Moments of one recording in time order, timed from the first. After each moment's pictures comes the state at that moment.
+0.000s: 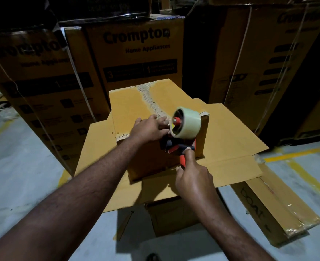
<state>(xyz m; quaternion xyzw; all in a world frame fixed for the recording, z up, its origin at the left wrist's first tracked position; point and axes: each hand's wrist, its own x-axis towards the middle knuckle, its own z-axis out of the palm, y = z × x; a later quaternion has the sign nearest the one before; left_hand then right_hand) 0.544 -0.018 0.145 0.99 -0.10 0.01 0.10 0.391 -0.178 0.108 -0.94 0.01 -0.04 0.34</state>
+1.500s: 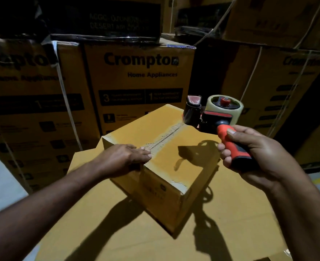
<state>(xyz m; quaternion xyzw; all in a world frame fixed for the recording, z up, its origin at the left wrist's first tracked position) 0.651 0.116 0.142 0.92 -0.37 0.10 0.06 0.558 -0.210 0.258 -0.59 0.03 0.05 0.81</state>
